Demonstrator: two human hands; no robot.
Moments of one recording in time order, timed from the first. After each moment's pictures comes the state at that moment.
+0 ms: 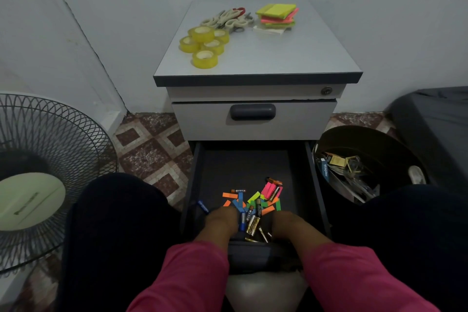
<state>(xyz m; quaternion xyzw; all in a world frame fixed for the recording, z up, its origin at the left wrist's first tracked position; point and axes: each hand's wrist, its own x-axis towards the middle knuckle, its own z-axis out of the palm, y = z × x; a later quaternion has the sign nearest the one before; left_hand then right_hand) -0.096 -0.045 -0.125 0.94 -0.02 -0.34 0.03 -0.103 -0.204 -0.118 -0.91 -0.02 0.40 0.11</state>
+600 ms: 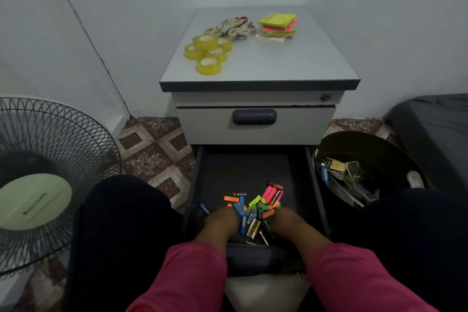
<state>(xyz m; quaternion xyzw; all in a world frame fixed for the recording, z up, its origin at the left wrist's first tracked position) -0.091 -0.043 -0.116 0.93 0.05 -0.36 0.07 -0.103 -0.206 -0.117 -0.92 0.06 0.33 0.18</state>
